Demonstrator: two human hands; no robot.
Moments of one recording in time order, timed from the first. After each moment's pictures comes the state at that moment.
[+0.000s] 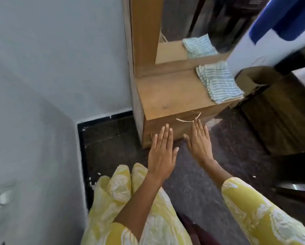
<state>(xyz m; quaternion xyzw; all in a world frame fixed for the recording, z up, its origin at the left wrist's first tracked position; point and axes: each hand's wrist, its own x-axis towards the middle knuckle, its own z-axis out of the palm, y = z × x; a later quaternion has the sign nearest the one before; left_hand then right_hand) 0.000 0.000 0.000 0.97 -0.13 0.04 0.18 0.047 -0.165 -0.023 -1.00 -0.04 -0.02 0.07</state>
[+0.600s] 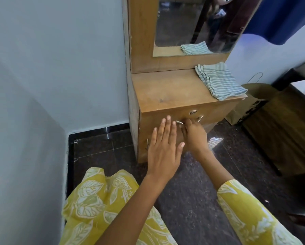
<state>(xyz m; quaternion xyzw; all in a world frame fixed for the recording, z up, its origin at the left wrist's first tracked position) 0.003 -0.020 -0.022 0.97 -0.11 0.13 0.15 0.087 -0.157 -0.045 -0.98 -0.04 -0.11 0.14</state>
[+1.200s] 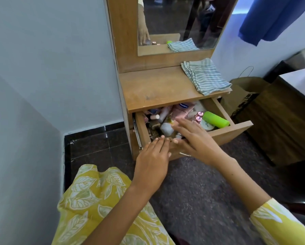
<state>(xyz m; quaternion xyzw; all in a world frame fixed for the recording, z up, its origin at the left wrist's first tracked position) -0.039 -0.017 -0.002 0.96 -0.19 0.12 0.18 0.015 -0.196 0.022 -0.96 -0.25 0.01 0.10</state>
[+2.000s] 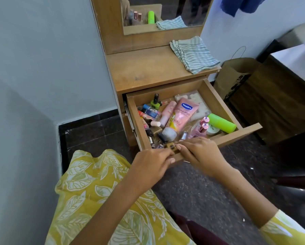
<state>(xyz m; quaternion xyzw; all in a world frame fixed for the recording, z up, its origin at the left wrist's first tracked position) -0.089 -0.017 0.023 0.91 -0.28 -0.03 0.30 -0.073 -0.216 0.008 -0.97 -0.22 0.02 0.11</state>
